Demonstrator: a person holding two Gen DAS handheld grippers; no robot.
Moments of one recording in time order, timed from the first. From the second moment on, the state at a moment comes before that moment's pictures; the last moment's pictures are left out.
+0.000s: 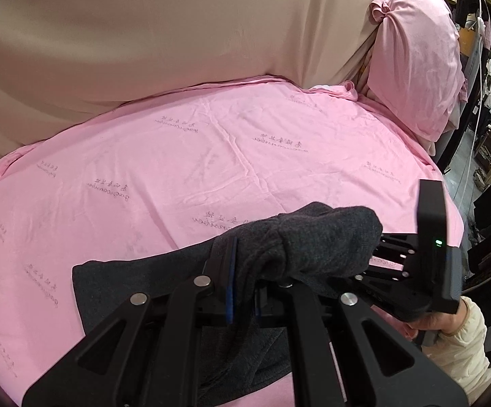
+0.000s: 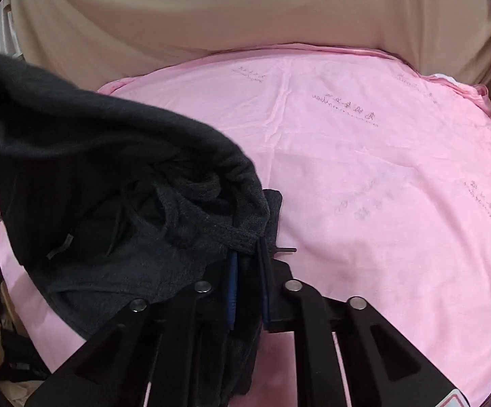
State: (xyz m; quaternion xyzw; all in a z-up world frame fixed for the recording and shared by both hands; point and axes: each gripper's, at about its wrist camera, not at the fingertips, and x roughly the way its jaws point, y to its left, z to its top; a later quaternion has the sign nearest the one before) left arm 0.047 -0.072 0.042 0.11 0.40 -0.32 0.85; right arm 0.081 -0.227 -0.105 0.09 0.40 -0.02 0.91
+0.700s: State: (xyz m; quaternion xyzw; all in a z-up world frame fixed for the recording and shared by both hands) left arm 0.027 -0.085 0.032 0.14 0.40 -0.34 0.84; right arm 0.080 -0.206 -0.126 0.29 0.40 0.14 0.86
